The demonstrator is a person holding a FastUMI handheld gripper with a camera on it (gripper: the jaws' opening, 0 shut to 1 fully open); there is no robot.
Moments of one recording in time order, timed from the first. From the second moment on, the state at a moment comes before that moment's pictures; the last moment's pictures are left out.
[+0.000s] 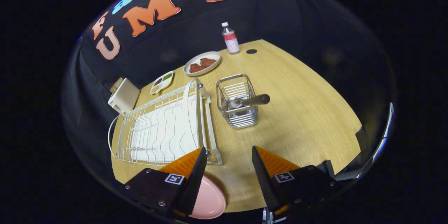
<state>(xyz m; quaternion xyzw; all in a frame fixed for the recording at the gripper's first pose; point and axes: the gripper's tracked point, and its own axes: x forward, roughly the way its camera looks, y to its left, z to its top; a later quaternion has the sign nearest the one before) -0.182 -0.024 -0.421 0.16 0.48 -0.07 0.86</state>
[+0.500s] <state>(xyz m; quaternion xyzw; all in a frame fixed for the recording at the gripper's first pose) -0.135 -0.069 -0.432 0.14 0.39 -0.13 0.90</state>
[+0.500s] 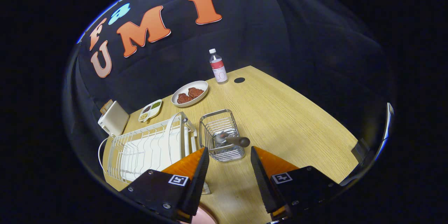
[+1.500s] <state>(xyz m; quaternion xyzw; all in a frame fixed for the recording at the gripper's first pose) -0.065 -0.065 -0.384 0.08 0.33 -0.12 0.93</state>
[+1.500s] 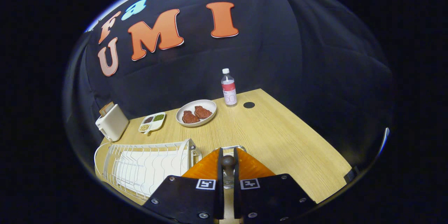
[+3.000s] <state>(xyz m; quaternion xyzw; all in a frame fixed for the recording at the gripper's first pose) -0.144 0.107 -0.278 0.09 0.35 0.18 0.92</state>
